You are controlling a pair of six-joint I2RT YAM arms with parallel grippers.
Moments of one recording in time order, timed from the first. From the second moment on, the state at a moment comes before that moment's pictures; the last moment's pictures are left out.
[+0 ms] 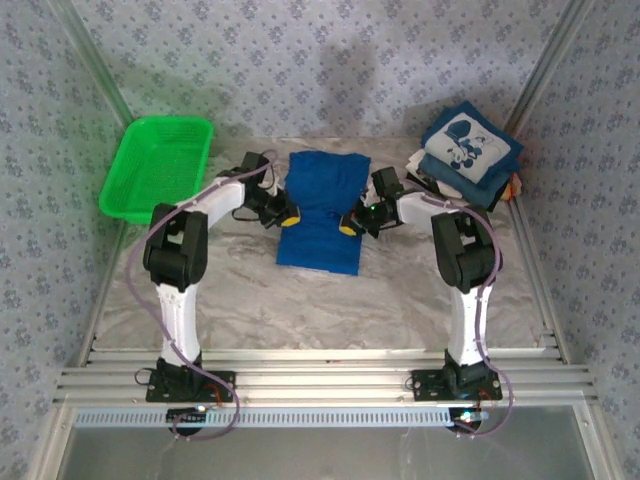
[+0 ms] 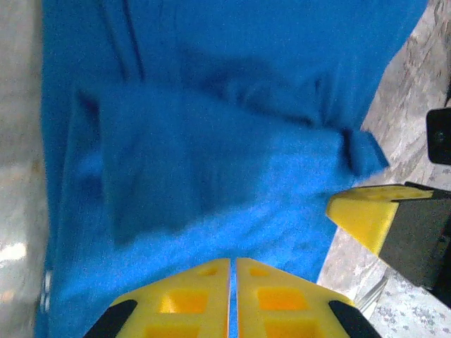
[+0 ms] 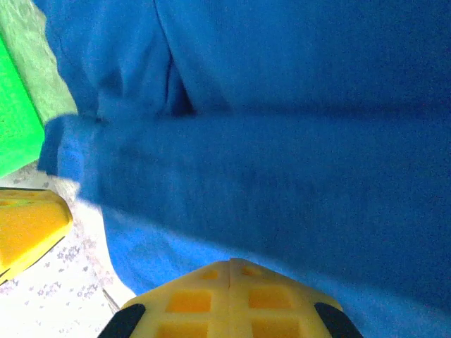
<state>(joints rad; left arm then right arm) -0.32 2.12 1.61 -0.66 0.63 -0.64 0.32 2.09 1.40 -0.36 -0.67 0.78</state>
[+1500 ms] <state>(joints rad) -0.27 1.75 1.13 -0.58 0.61 -0.58 0.40 1.71 0.94 -0.35 -0.54 0.79</state>
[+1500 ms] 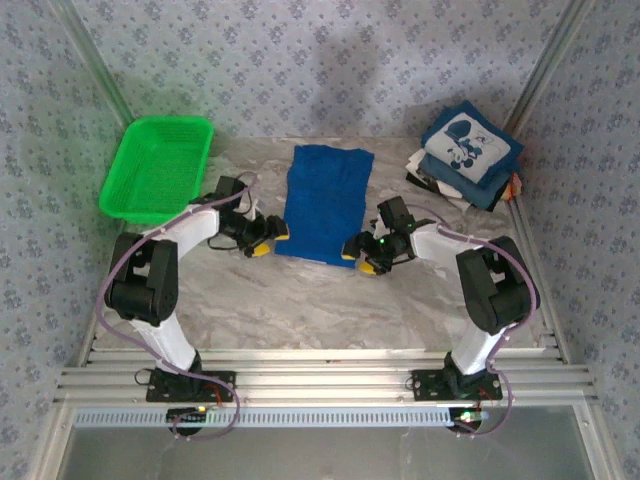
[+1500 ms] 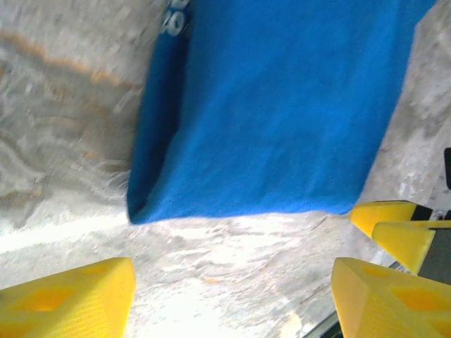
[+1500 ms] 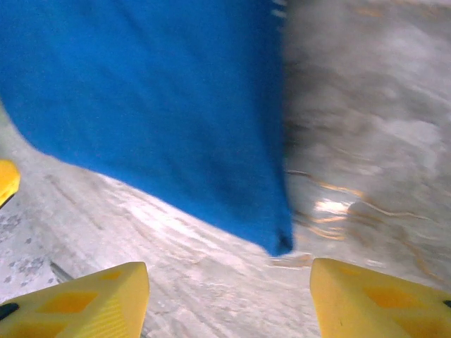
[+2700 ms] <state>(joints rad) -0.34 1.97 1.19 -0.44 0.61 -0.62 0.43 1.87 1.03 -0.25 -0.52 0.89</state>
